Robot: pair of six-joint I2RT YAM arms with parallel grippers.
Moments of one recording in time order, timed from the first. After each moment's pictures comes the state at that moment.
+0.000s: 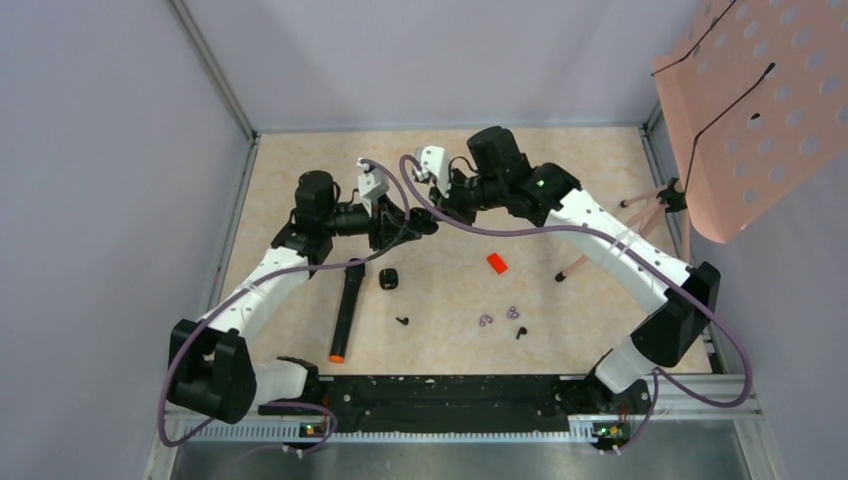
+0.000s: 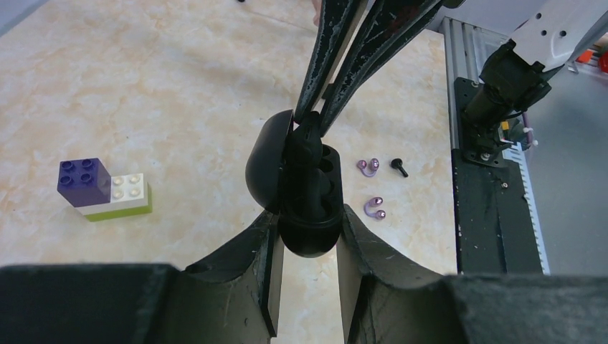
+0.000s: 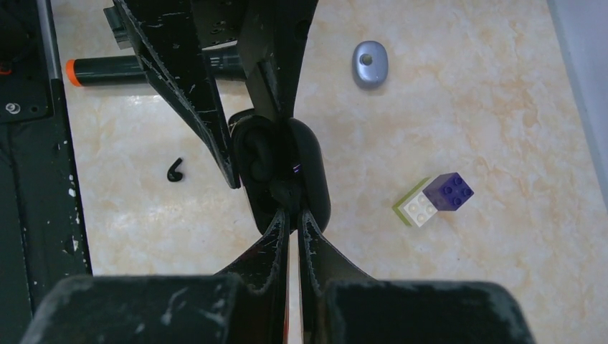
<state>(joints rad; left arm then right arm) -0.29 1.26 0.87 0.13 1.09 0.07 0.76 1.56 1.62 -0.70 -0.42 -0.48</state>
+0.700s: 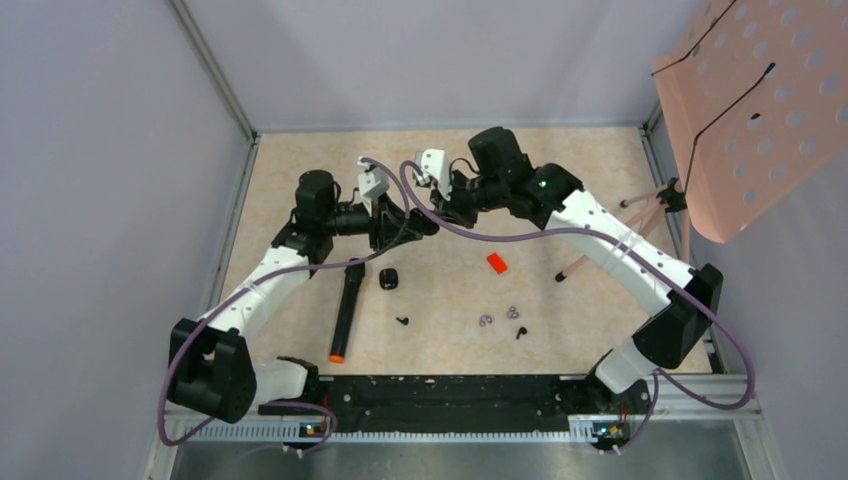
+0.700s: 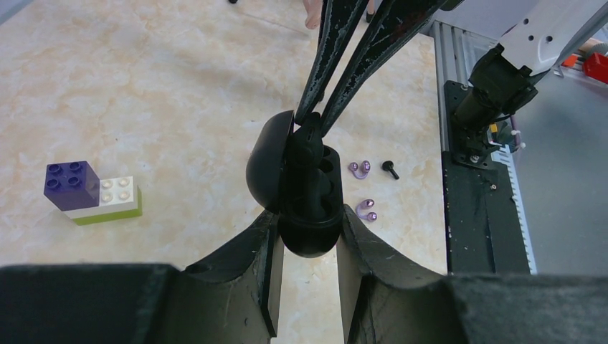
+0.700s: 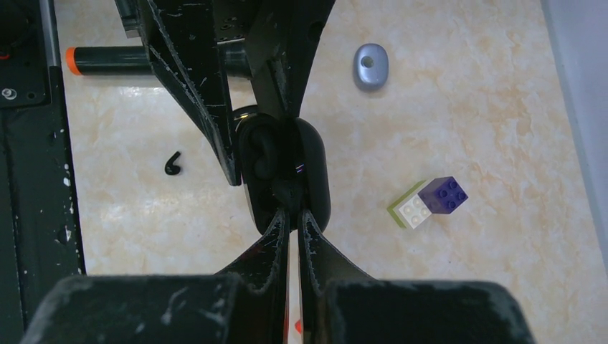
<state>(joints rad) -0.29 1.26 0.87 0.13 1.10 0.05 0.76 1.56 1.62 -0.71 -0.43 -0.52</state>
